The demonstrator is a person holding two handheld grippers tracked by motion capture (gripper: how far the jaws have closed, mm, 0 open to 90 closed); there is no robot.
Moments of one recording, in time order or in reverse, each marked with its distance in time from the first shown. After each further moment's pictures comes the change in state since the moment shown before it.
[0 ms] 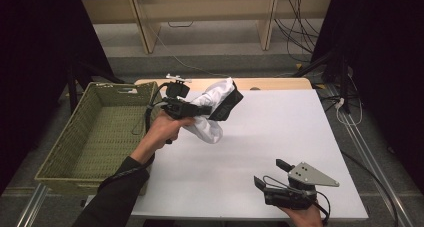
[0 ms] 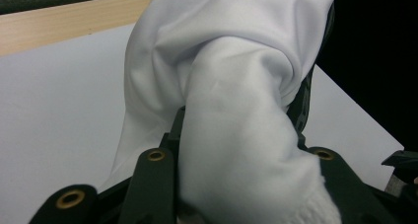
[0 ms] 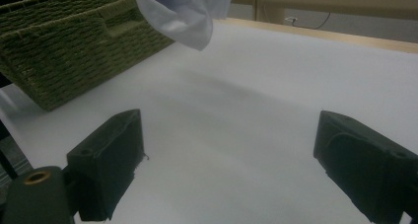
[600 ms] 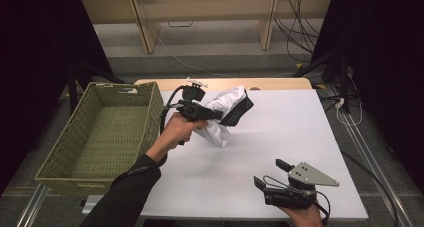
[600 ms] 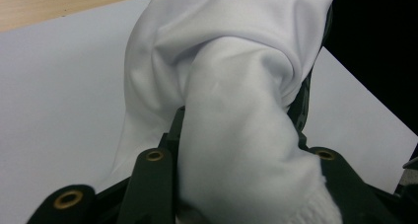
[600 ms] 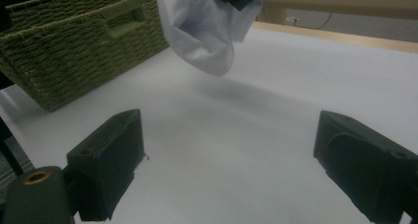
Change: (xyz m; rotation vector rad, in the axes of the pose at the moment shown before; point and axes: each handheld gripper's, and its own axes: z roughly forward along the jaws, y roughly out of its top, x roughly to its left) left arm -0.011 0.001 0.038 0.075 0.002 0.023; right arm 0.000 0.000 0.001 0.001 0.007 0.002
